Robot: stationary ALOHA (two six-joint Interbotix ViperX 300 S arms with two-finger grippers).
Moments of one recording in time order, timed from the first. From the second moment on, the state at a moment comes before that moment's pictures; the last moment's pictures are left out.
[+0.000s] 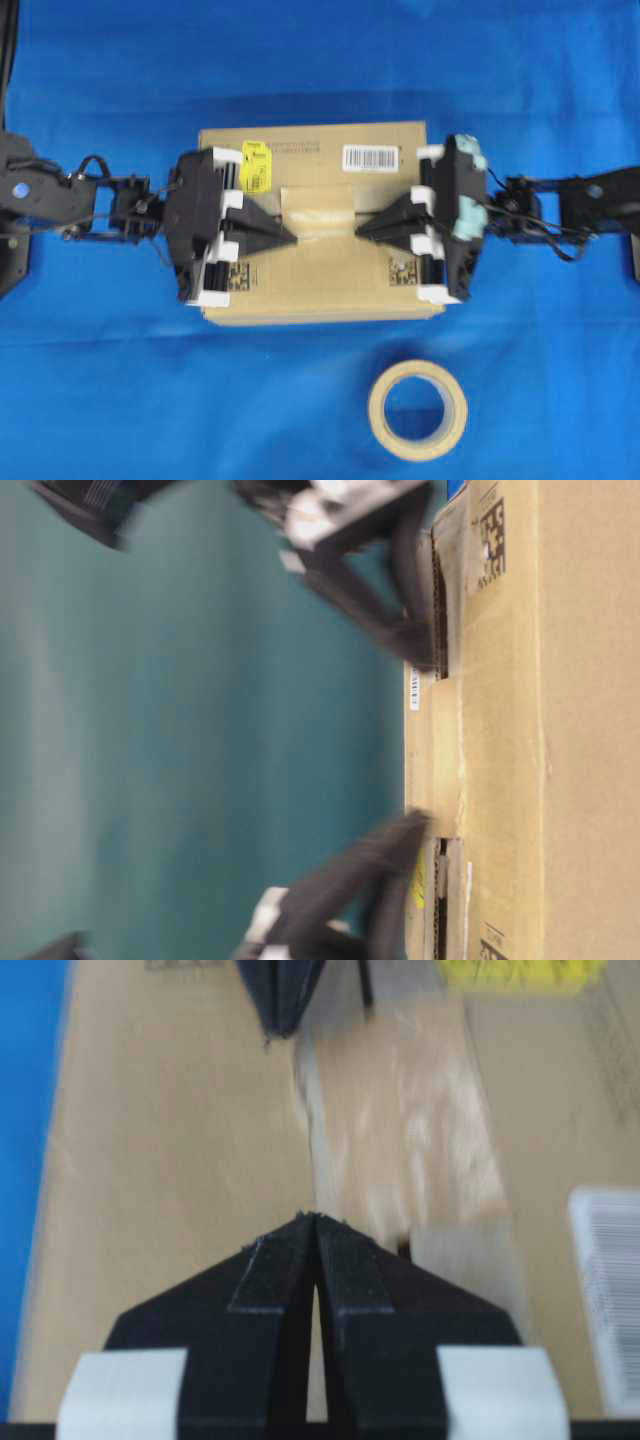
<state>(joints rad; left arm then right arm) -0.06 -0.16 0.85 -0.04 -0.28 0.12 0.05 -0.14 0.85 0.18 -0.31 0.04</state>
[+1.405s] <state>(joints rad) -0.06 -0.99 1.32 -0.04 -0.08 0.09 0.04 -0.90 1.23 0.18 0.01 -0.02</state>
